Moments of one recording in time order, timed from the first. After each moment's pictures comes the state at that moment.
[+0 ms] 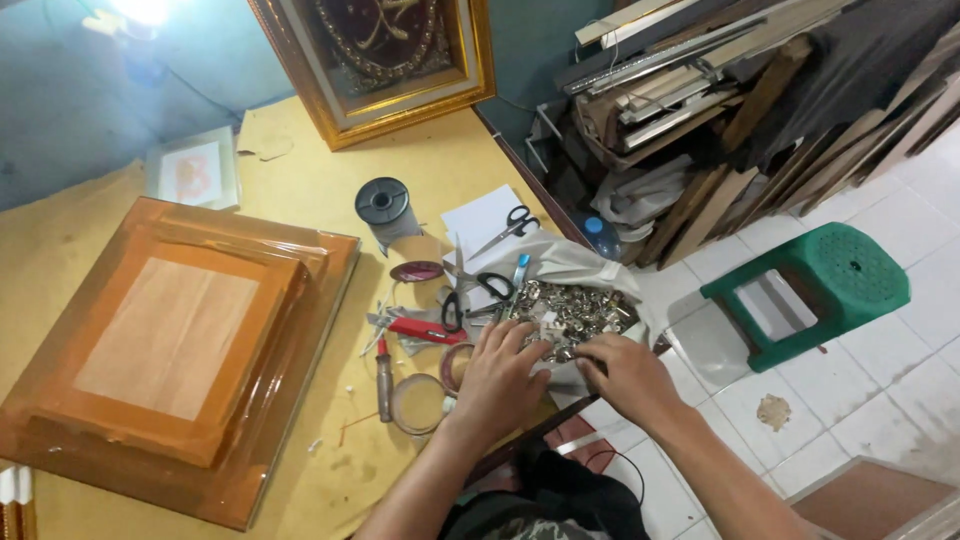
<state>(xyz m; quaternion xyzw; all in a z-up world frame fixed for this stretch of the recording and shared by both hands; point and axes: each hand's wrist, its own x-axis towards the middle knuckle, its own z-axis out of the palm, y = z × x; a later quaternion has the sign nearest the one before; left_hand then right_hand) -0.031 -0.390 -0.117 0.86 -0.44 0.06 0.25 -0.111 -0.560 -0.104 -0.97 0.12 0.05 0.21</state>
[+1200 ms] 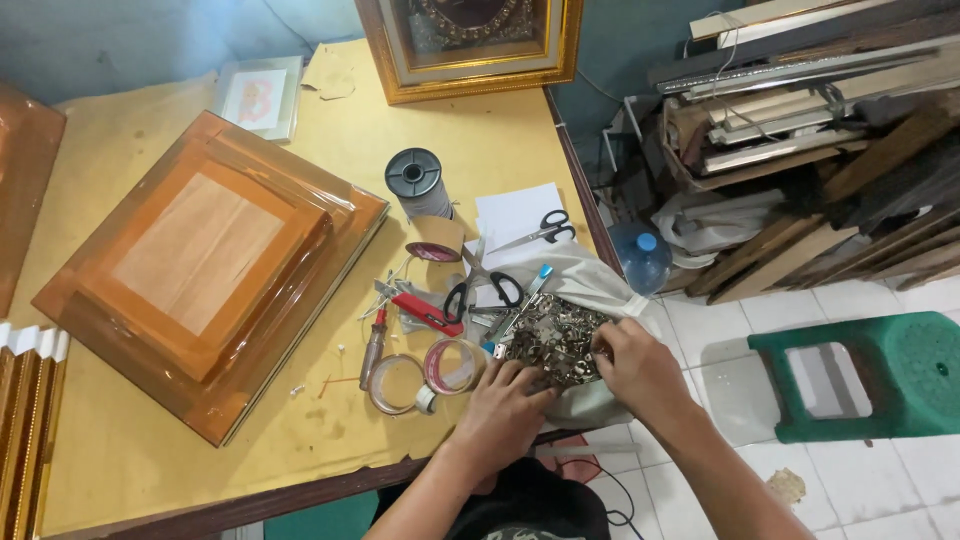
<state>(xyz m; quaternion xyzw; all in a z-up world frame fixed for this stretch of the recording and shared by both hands) -0.064 -0.423 -0.112 0.88 -0.41 0.05 0.23 -0.059 -0.622 -0.119 -0.98 0.03 0.01 0.21</state>
